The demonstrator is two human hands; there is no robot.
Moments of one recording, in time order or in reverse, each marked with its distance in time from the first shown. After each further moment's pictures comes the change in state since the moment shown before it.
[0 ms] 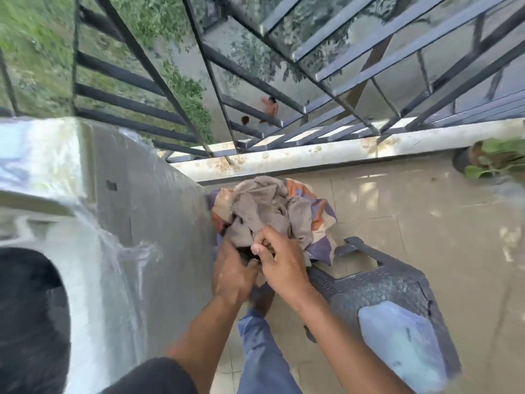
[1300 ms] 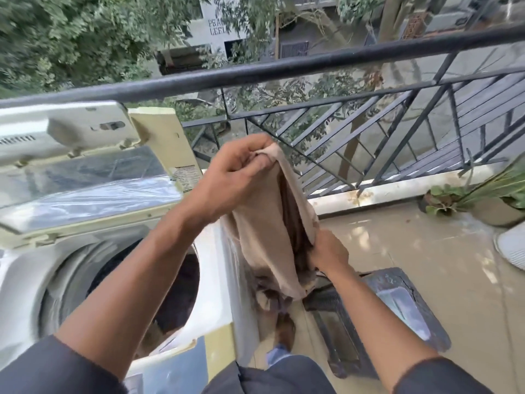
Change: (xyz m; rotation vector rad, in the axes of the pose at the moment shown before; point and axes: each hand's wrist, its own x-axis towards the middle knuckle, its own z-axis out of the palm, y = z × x) left_hand -0.267 0.191 -0.286 -0.087 -0.138 1.111; right_hand -0.126 -0.142 -0.077 -0.548 0.167 0.295
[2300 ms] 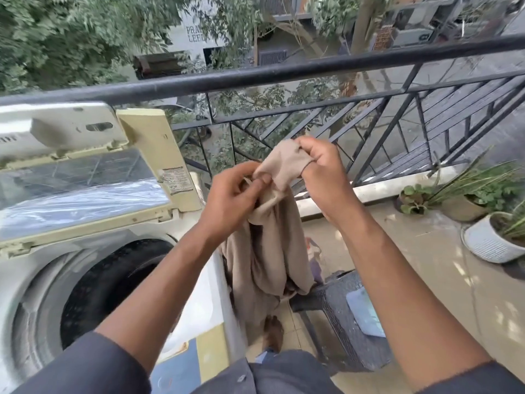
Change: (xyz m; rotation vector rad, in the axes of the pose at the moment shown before) left_hand -0.016 -0.052 0.039 -0.008 0.195 -0.039; right_hand -0.049 -0.106 -0.167 0.976 0.156 -0.587
